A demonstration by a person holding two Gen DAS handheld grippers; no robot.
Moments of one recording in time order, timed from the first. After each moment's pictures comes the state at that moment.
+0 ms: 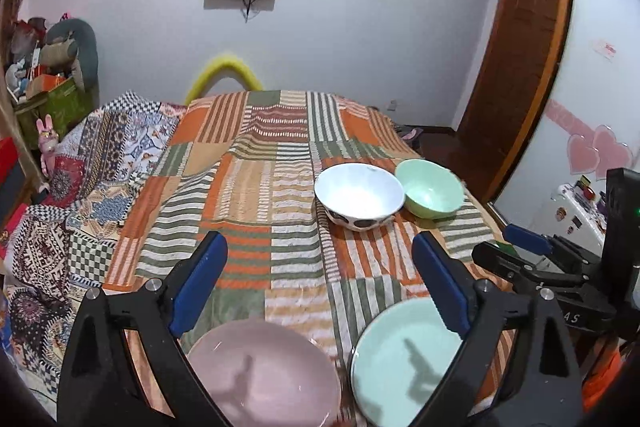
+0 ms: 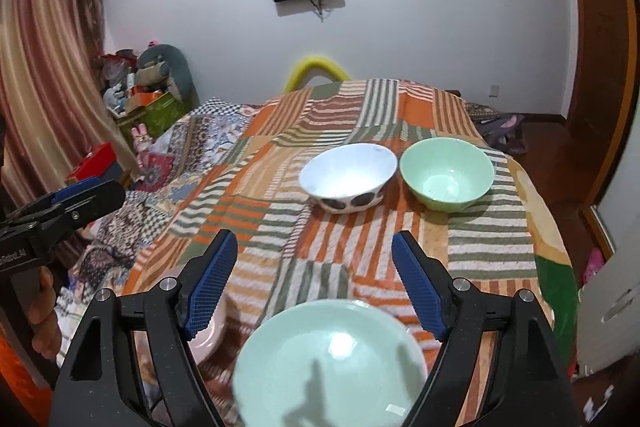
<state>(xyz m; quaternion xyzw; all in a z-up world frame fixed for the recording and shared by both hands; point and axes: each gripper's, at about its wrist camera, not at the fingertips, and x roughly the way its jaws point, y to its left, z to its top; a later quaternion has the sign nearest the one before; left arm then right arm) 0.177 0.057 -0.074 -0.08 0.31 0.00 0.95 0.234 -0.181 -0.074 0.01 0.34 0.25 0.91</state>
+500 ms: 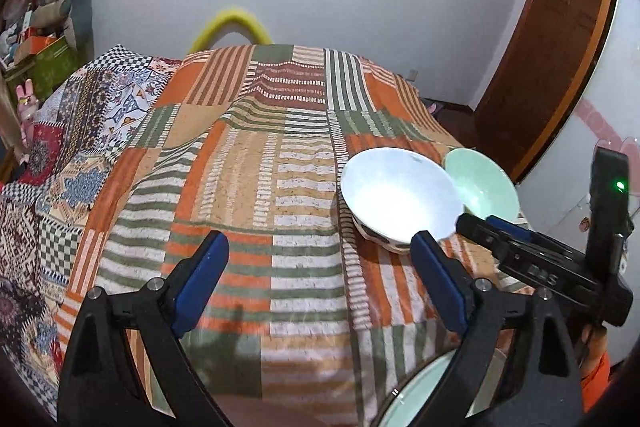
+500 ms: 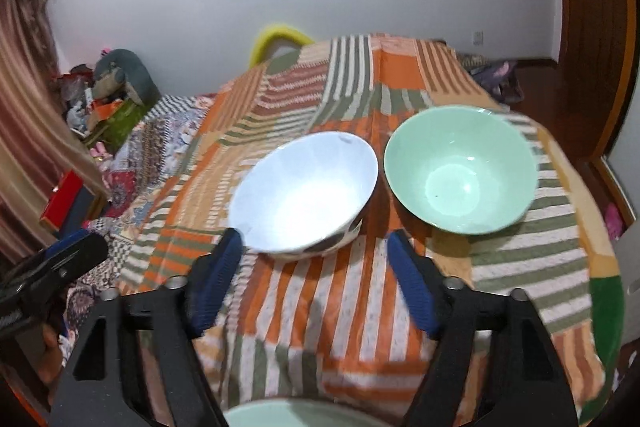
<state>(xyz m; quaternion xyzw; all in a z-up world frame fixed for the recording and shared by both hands) 0.294 0.078 -0.141 -0.11 0.38 0.01 0.92 0.352 -0.158 -0.130 0.05 0.42 0.22 0.88</state>
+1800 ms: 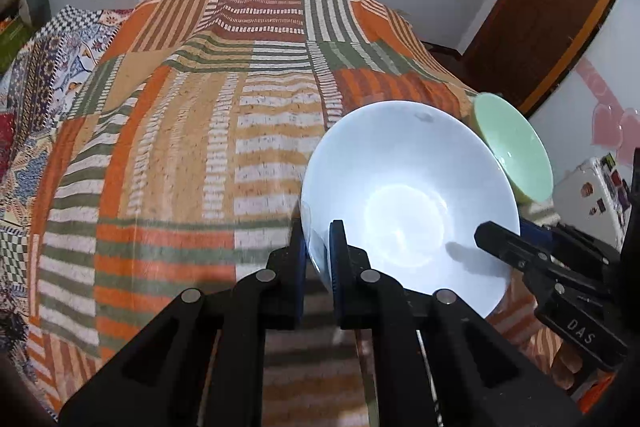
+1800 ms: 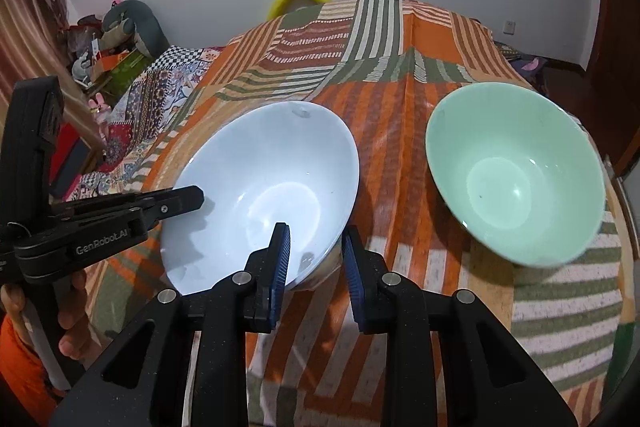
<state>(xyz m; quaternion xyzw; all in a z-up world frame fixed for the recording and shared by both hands) 0.367 0.068 -0.208 -0.10 0.47 -0.05 0.87 0.364 -0.137 -0.155 -0.01 0.45 0.25 0.86</state>
